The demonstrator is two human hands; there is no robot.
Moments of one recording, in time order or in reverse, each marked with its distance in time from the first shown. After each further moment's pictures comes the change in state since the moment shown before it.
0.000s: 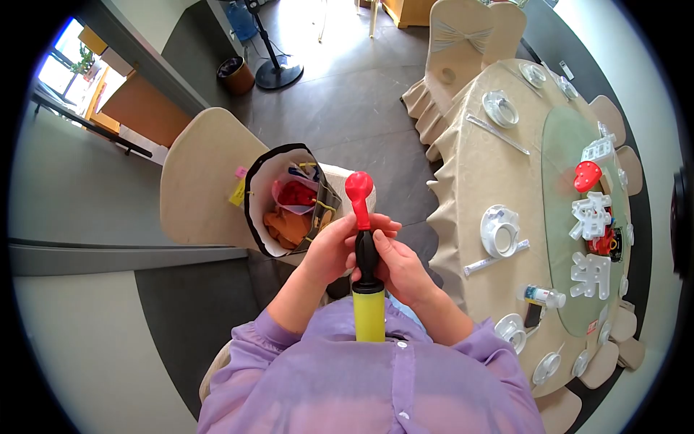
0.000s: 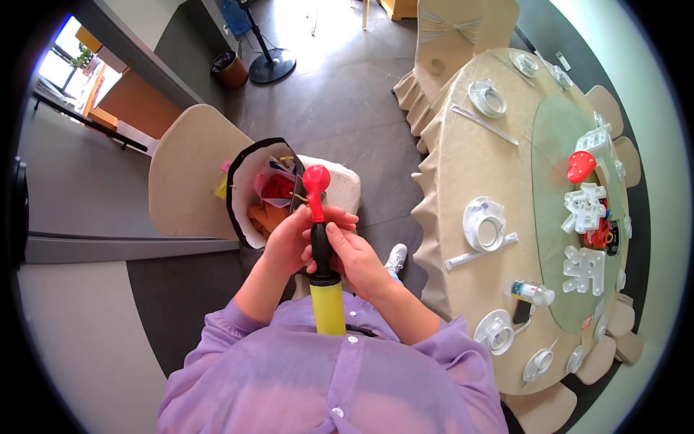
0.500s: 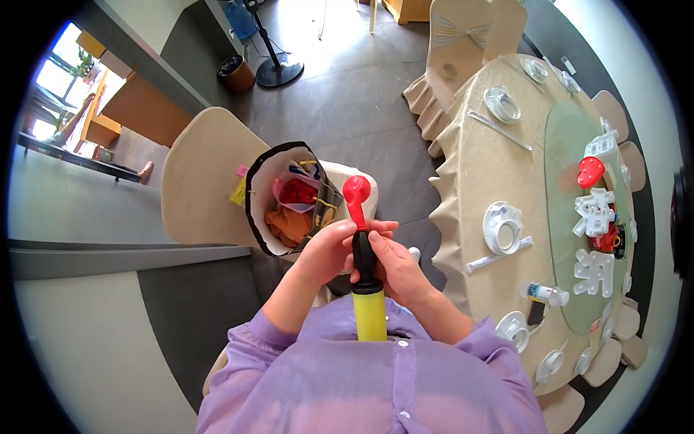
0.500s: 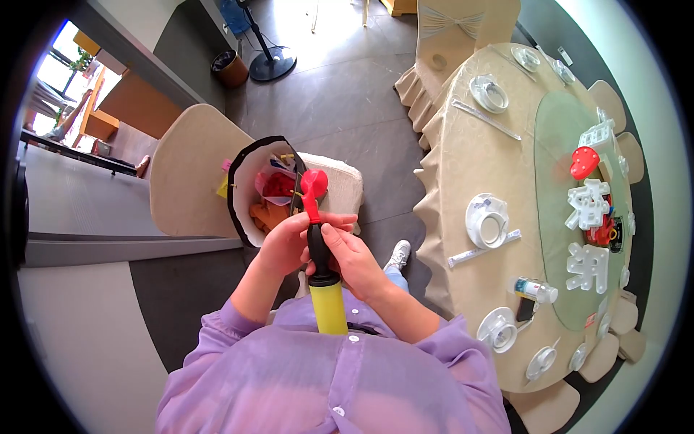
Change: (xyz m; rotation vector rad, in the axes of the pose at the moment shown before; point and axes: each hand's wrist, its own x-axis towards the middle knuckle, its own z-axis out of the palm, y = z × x) left_hand -0.003 0.009 -0.020 0.054 -0.121 -0.179; right_hand 0.000 0.005 0.001 -0.008 0.019 0.009
